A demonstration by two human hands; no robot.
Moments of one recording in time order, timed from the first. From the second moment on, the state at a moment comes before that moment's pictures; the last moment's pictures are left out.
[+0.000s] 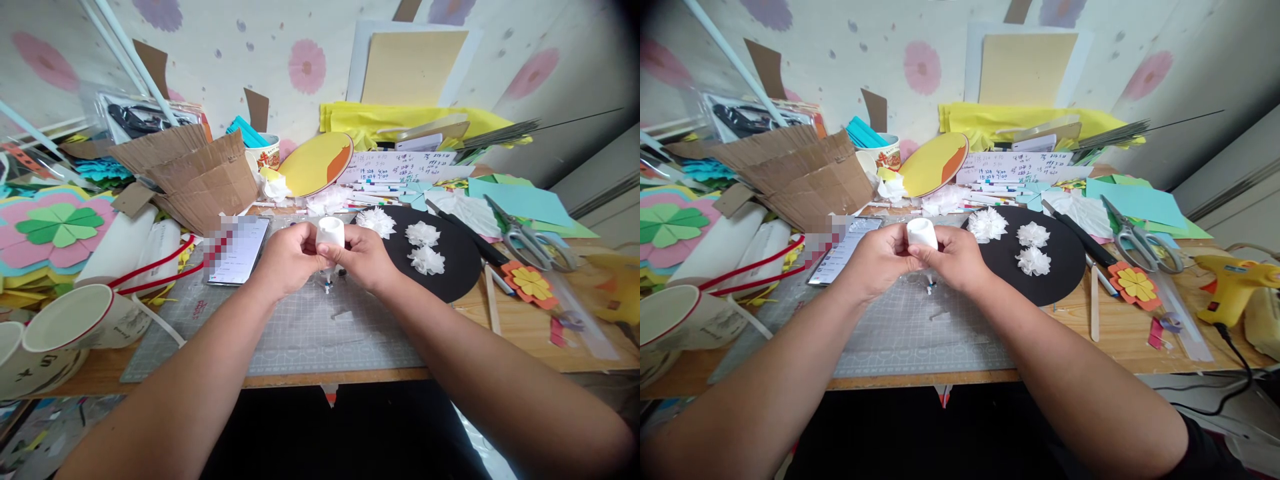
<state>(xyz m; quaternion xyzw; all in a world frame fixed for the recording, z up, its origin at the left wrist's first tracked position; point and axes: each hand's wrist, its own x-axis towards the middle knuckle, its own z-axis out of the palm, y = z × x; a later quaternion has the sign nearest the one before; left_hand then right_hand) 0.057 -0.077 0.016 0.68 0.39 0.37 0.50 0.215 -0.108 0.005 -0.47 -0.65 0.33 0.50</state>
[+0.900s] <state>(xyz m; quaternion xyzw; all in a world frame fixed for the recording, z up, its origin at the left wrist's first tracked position) 0.055 -0.062 0.016 0.69 0.37 0.42 0.46 0.212 -0.087 0.017 -0.47 -0.70 0.25 0.47</state>
